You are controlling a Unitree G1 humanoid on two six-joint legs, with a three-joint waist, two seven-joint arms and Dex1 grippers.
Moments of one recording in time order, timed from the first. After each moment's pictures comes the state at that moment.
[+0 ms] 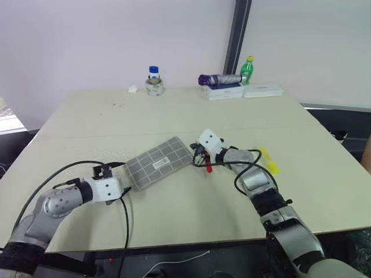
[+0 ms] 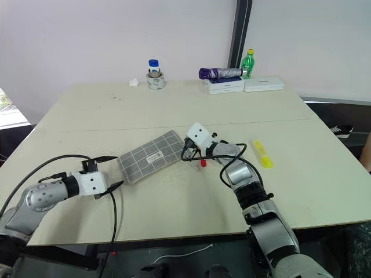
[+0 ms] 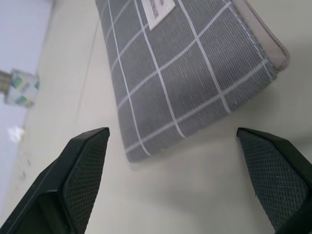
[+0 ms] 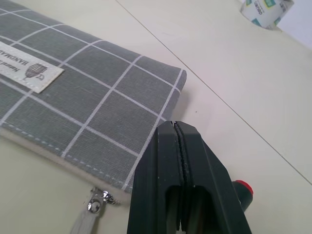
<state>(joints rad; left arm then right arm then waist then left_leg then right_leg) -0.24 0.83 -0.03 0.23 0.25 -0.50 -0.64 -0.83 -0.25 0.19 0.51 -0.11 0.17 0.61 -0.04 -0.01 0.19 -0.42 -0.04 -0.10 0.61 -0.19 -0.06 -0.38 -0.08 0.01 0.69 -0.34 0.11</state>
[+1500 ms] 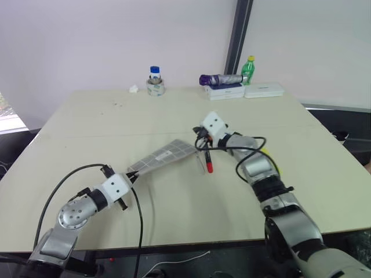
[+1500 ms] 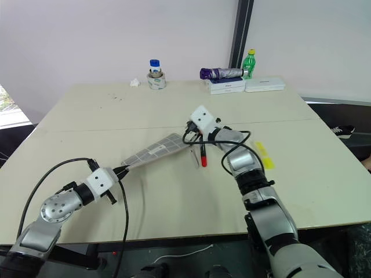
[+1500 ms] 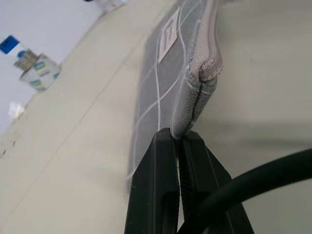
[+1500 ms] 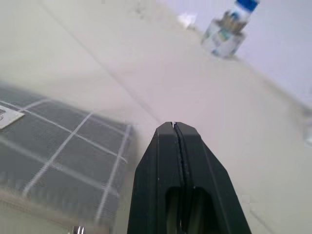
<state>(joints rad) -0.08 0.63 0.01 -0.10 -0.01 -0.13 -0.53 -0.89 -0.30 0.11 0.45 -0.03 0.21 0.62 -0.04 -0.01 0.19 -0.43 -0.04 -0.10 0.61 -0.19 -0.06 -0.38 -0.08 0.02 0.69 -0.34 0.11</state>
